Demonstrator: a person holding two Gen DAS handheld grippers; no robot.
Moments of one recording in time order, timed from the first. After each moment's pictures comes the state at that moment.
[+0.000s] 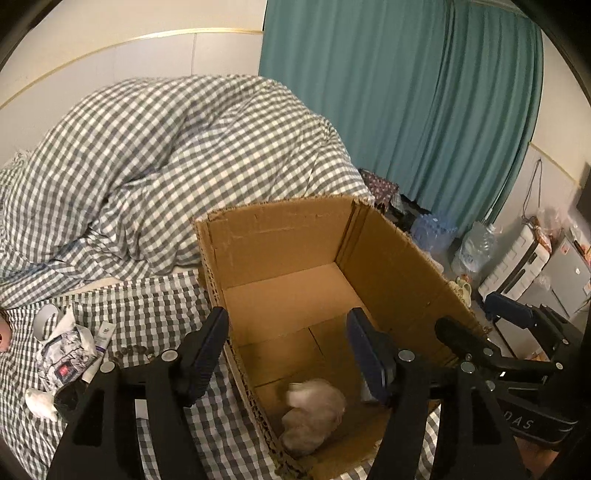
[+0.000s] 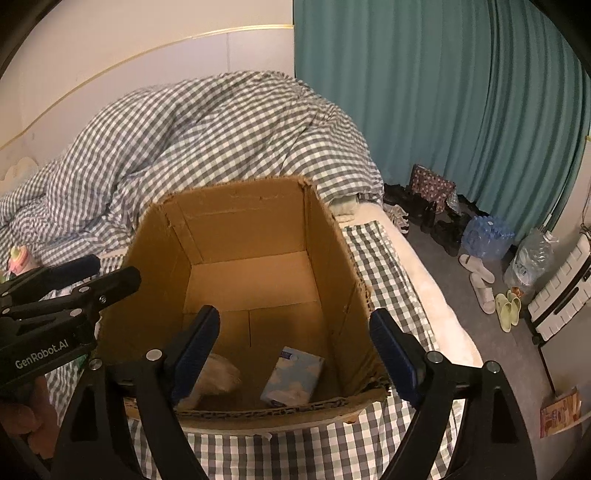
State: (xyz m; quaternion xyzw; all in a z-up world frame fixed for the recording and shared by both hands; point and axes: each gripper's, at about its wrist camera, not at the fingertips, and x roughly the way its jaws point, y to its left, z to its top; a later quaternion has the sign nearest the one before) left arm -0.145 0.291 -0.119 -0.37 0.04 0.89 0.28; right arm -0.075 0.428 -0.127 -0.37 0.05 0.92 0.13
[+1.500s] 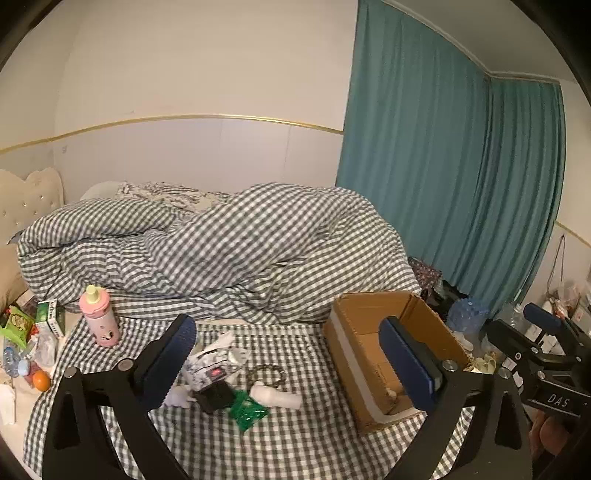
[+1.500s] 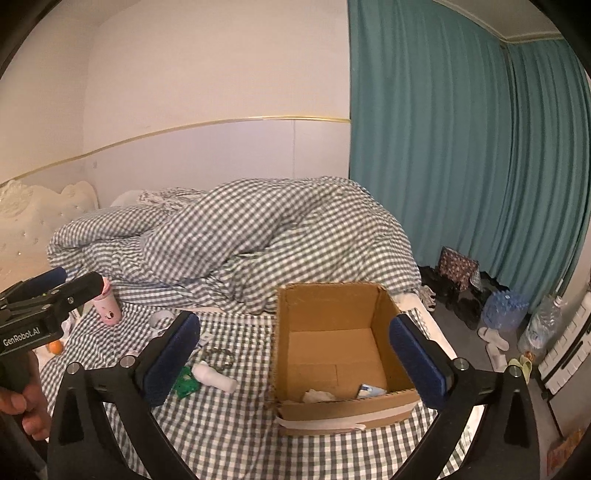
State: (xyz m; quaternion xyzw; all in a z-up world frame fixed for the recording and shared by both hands) left arm -0.043 0.072 0.010 -0.23 -0.03 0.96 0.16; right arm 0.027 0.287 0.012 -0.23 0.01 0.97 0.06
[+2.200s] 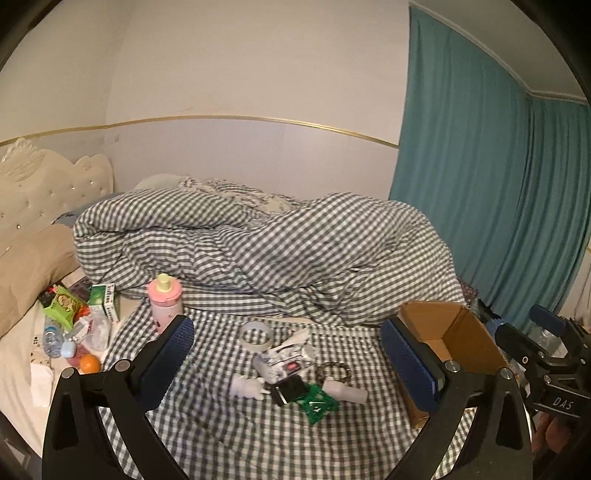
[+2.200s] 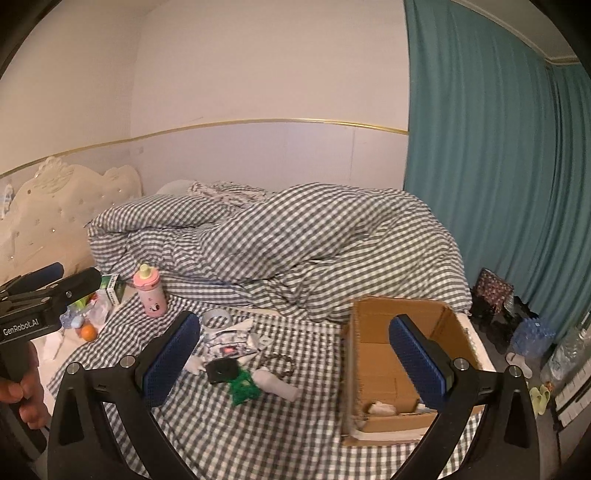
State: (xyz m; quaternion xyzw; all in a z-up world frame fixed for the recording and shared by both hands) left arm -0.036 -0.038 0.005 -0.23 -0.06 0.97 0.08; right arm 0.008 0.190 0.014 -0.22 -0.03 0.97 -0.02
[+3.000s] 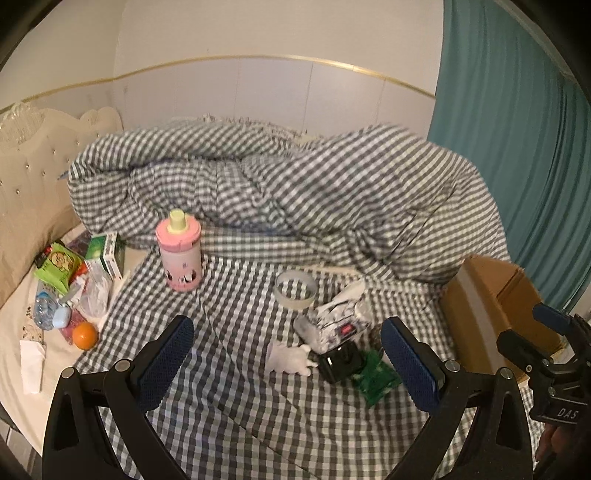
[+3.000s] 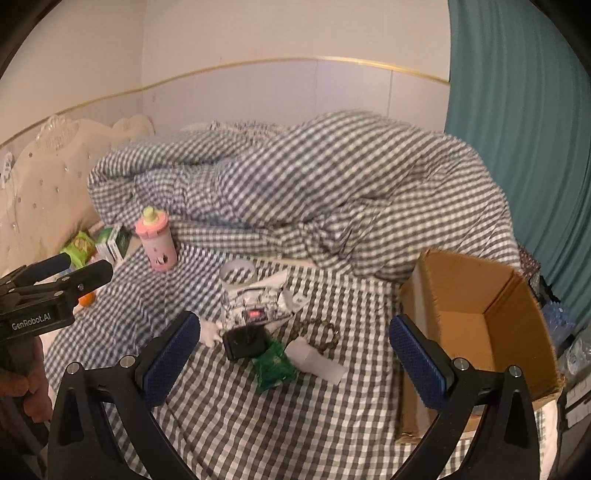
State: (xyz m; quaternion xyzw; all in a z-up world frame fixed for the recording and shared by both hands) left arm -0.125 -0.073 -0.103 -0.33 -0.05 0.94 0.05; right arm -0.088 0.141 -0.090 -0.33 -0.04 0.94 -0.06
